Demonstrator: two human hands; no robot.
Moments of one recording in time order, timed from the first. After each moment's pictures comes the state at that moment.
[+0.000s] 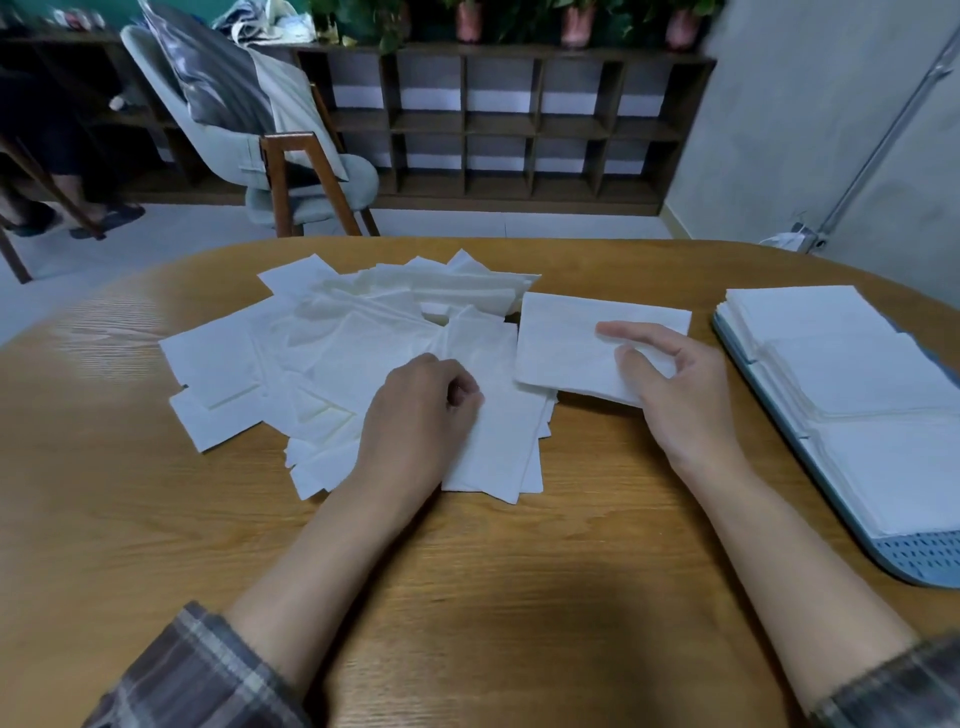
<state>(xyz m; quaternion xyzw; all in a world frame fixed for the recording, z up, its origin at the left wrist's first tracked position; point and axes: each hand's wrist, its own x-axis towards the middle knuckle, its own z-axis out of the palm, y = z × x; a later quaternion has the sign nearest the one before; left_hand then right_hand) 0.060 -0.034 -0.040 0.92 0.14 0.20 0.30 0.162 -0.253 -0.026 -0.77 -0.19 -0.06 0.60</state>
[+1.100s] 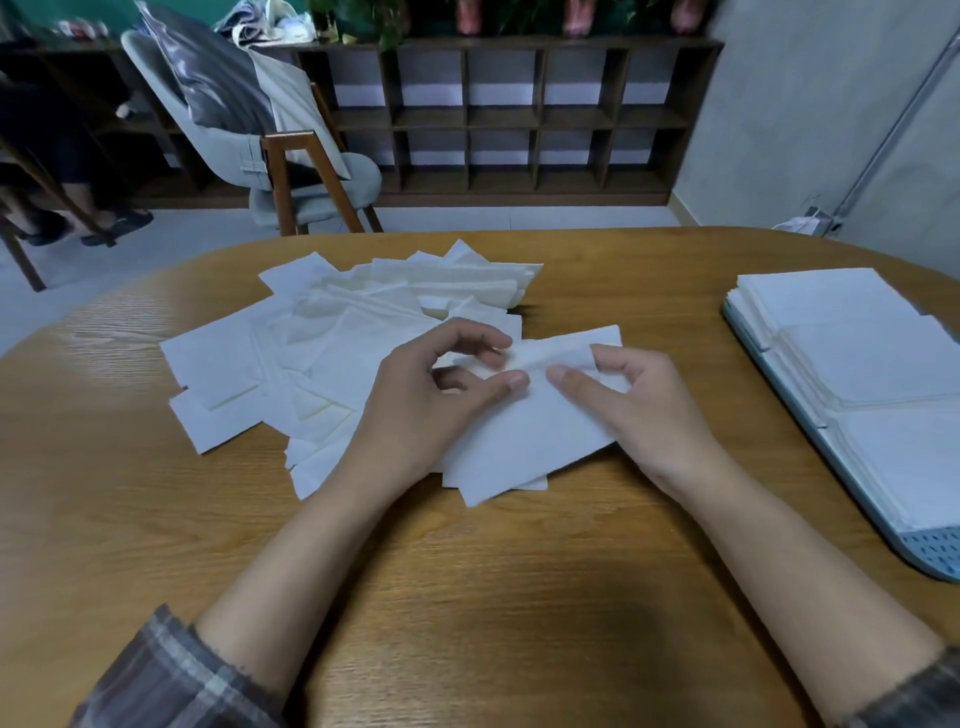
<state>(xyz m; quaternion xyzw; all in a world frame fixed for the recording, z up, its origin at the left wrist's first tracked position) 0.050 -0.038 -0.015 0.80 0.07 0.17 0.58 0.136 -0.237 -0.021 -0.71 -0.23 0.14 0.65</state>
